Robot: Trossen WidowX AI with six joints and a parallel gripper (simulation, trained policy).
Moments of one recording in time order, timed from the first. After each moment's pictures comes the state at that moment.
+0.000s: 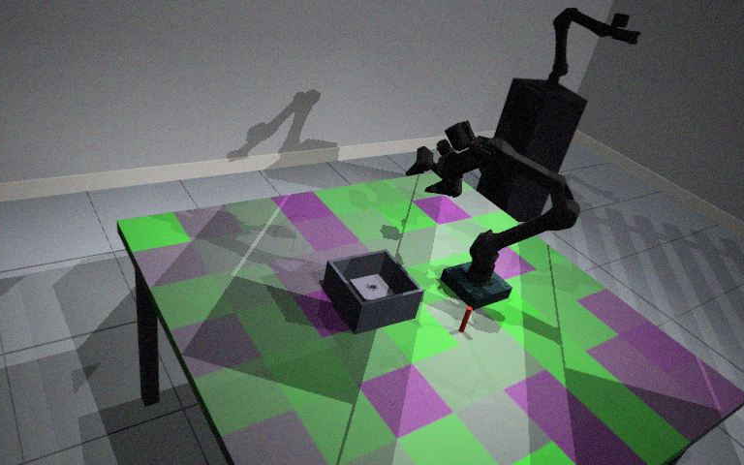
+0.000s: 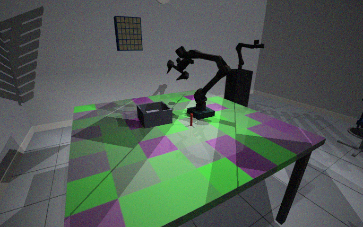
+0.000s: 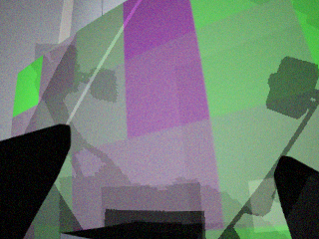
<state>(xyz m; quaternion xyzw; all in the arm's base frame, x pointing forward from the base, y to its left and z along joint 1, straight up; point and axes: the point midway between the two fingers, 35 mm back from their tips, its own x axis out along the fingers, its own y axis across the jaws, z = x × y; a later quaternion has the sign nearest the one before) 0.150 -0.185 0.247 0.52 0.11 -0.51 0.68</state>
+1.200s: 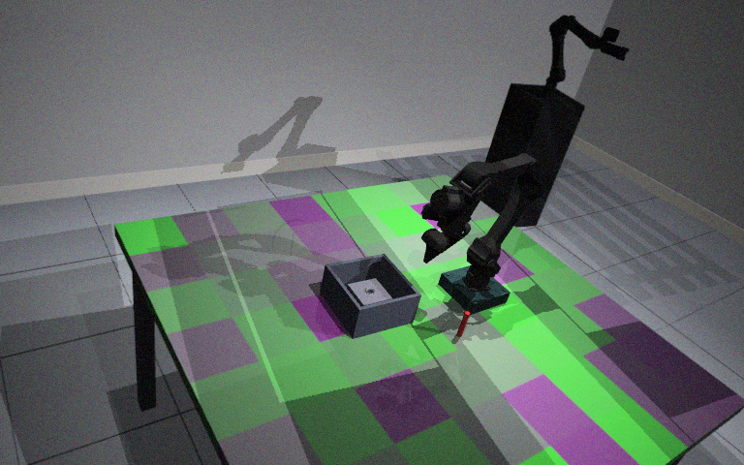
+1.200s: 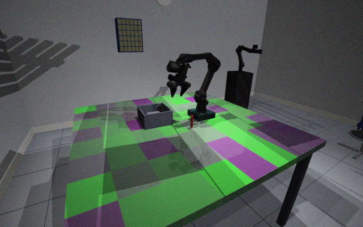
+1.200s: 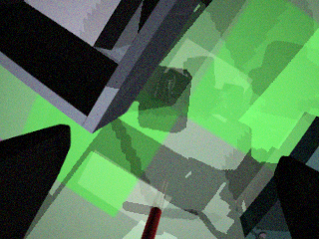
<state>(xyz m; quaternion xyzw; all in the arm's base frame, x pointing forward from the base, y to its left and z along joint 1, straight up) 0.193 0.025 0.171 0.35 0.53 -0.33 0.70</state>
